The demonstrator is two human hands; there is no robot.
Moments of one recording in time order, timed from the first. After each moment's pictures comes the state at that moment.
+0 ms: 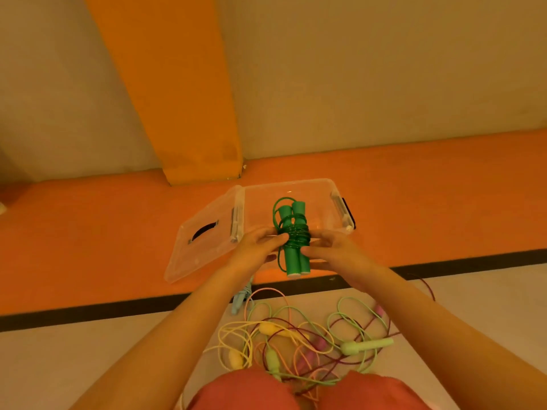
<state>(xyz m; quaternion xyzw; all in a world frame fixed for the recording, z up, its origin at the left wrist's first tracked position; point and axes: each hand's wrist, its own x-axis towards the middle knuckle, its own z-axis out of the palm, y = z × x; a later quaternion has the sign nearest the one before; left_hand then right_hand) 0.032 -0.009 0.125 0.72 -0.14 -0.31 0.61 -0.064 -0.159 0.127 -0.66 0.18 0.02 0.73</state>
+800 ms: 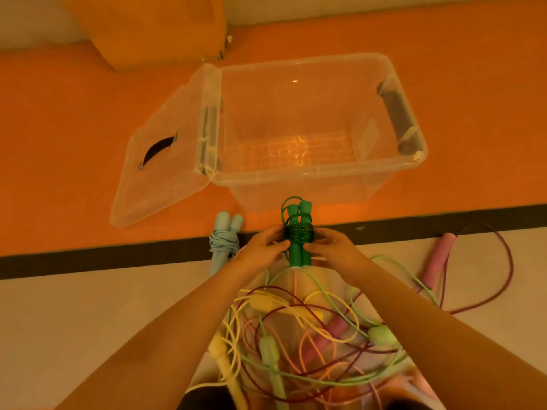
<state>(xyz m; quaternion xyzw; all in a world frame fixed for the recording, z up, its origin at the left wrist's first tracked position) 0.120 -0.055 -0.174 0.74 -0.04 -0.43 0.52 0.038 -0.198 -0.166 -0.57 0.37 0.12 0.73</state>
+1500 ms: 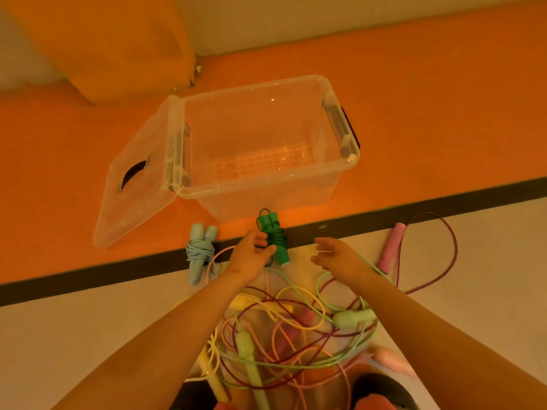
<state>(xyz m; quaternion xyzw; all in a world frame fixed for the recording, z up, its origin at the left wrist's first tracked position) 0.082 -0.085 -0.148 0.84 -0.09 -0.31 0.43 -0.031 -0.244 -0.155 -0.68 0.39 0.08 0.62</state>
